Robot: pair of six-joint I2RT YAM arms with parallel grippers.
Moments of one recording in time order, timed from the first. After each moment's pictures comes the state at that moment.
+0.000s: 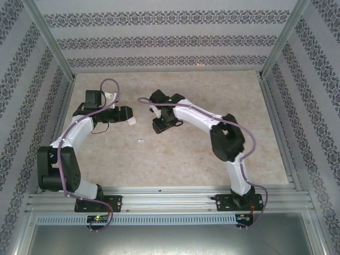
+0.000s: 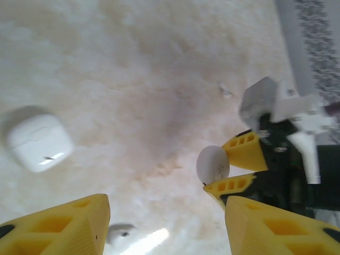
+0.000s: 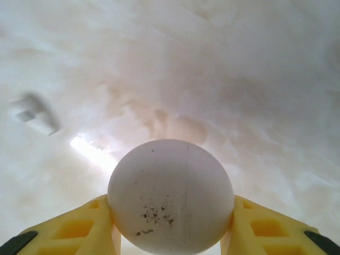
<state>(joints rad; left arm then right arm) 0.03 1.46 1.02 -0.44 0.77 -0.22 0.73 2.07 1.77 -0.95 -0.11 0.15</state>
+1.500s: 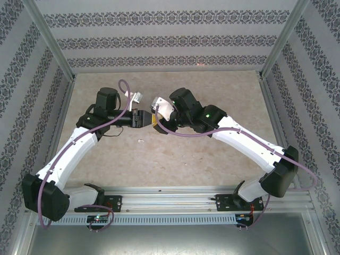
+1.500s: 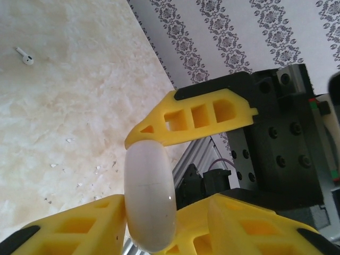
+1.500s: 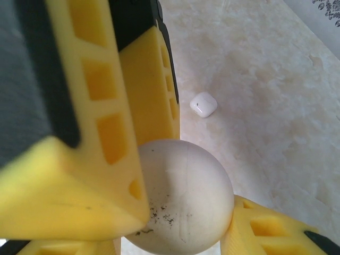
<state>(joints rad) -0.31 1.22 1.09 -0.45 0.92 -0.48 0.83 1.48 1.45 -0.67 -0.19 -0.23</state>
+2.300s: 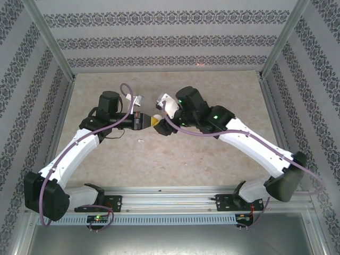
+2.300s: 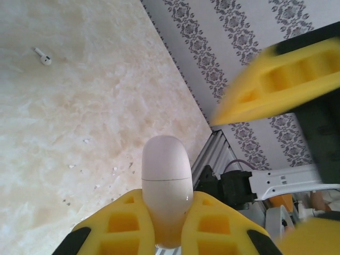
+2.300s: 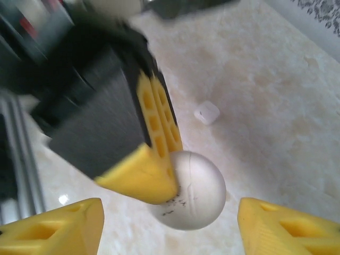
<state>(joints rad) -0.32 1.22 1.01 -0.38 0.87 -0.43 0.82 1.39 1.45 -0.67 -0.23 -0.10</state>
